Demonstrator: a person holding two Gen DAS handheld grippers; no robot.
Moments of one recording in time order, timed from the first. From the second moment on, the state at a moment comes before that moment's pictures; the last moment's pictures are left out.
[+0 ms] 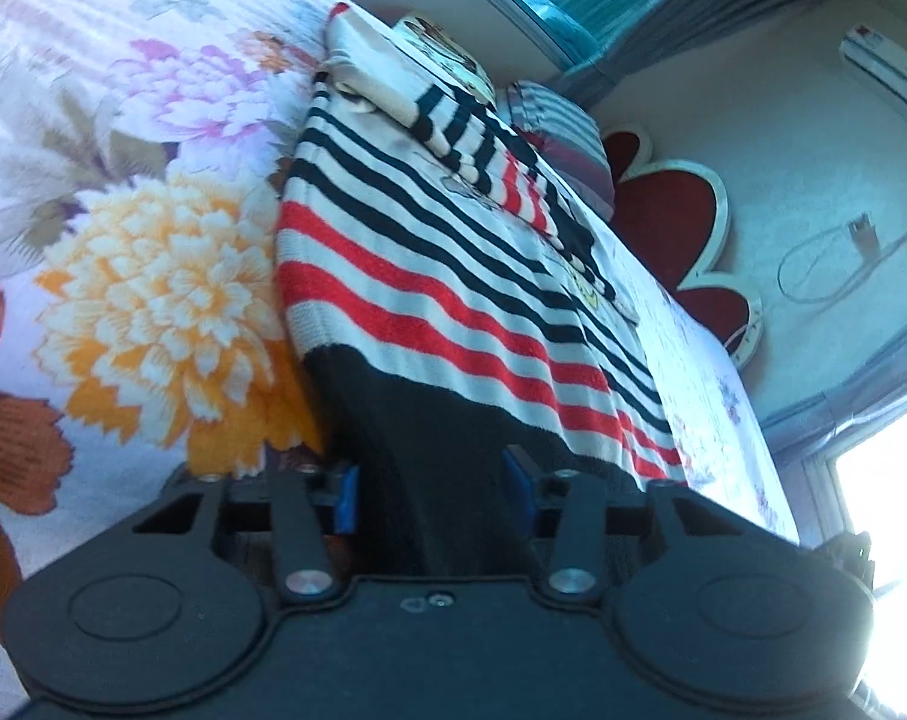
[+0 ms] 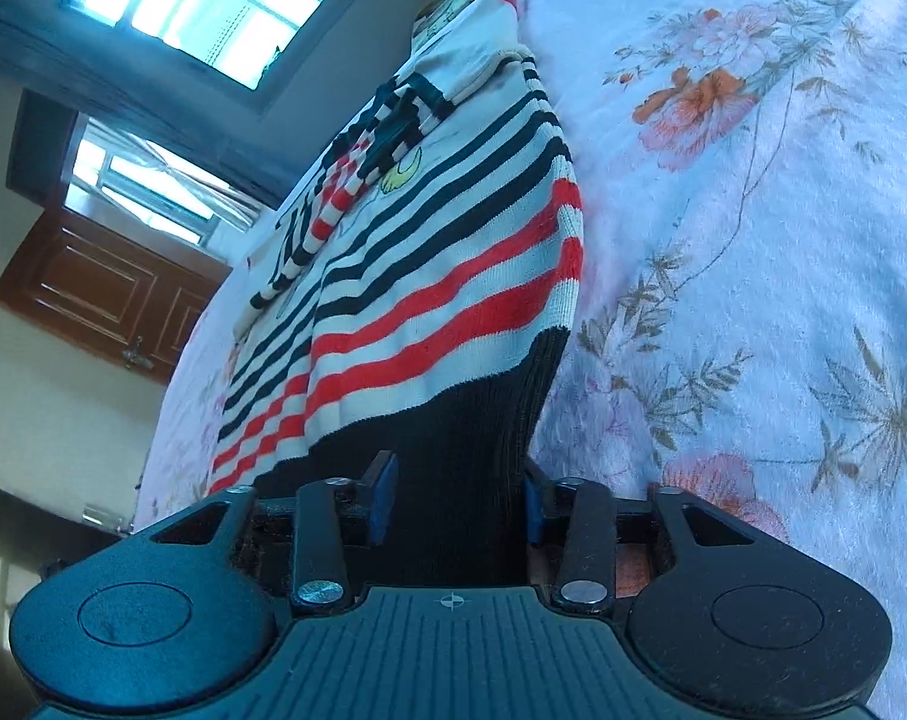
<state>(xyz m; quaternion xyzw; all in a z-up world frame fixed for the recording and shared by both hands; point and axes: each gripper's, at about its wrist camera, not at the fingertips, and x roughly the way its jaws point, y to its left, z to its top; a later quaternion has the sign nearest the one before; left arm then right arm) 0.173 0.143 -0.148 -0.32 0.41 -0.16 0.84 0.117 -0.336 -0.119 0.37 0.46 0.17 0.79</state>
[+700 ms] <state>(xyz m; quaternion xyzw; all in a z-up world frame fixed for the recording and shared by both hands) 0.164 0.152 -0.143 -0.28 0.39 -0.10 0.87 0.121 -0.338 -0.113 0.35 0.46 0.16 0.80</state>
